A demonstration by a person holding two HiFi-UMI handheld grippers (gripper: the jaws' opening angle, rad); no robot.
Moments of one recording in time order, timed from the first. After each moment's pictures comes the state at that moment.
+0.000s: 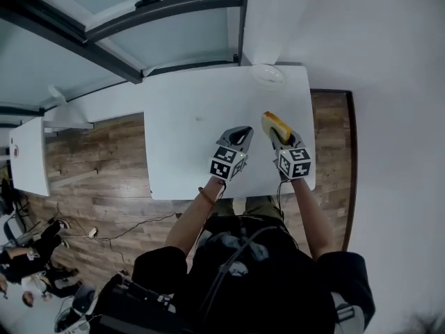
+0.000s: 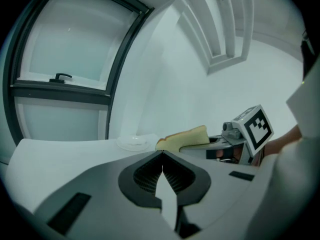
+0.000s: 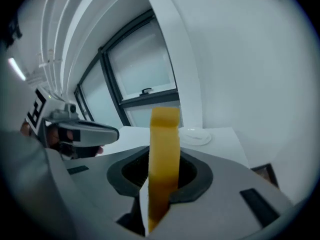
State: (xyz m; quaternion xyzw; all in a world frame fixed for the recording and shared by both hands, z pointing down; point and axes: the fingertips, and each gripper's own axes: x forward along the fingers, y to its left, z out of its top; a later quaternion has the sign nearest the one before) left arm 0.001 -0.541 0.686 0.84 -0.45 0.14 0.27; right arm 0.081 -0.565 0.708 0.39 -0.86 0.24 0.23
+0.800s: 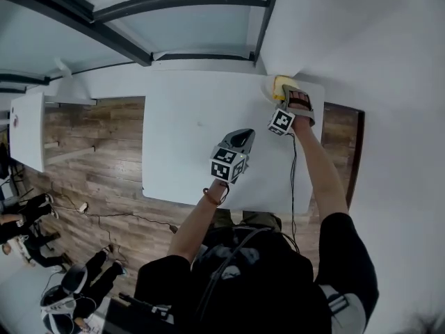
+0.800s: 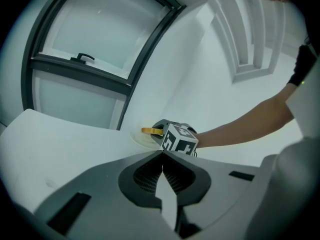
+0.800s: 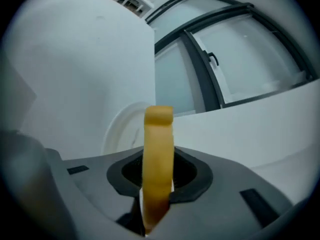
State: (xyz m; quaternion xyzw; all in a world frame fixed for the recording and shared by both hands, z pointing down) left arm -0.018 -0.598 0.740 0.78 -0.51 0.09 0.35; right arm 0.027 -0.789 0.834 0.22 -0.70 -0.36 0.57
